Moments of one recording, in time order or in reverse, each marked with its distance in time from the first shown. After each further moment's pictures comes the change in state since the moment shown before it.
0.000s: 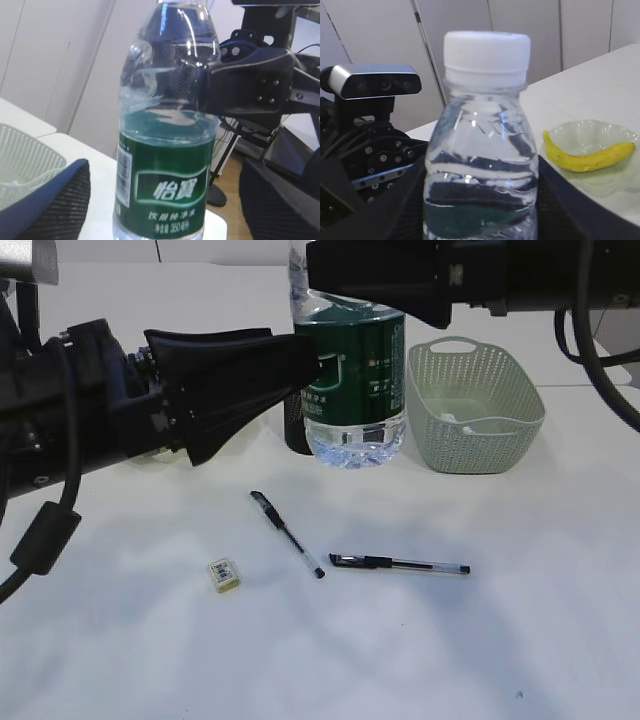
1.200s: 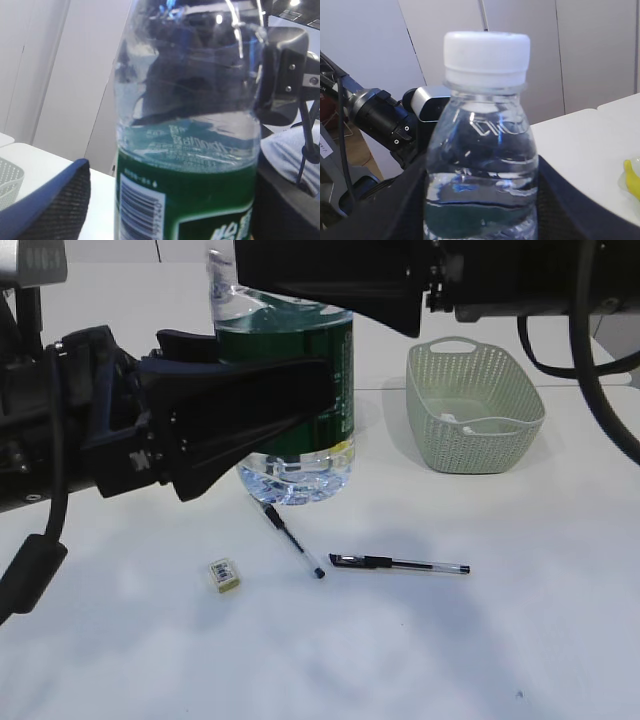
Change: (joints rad) left arm -0.002 0.000 0.000 0.092 -0.098 0.000; right arm 0.088 0.000 0.000 0.076 0.146 -0.027
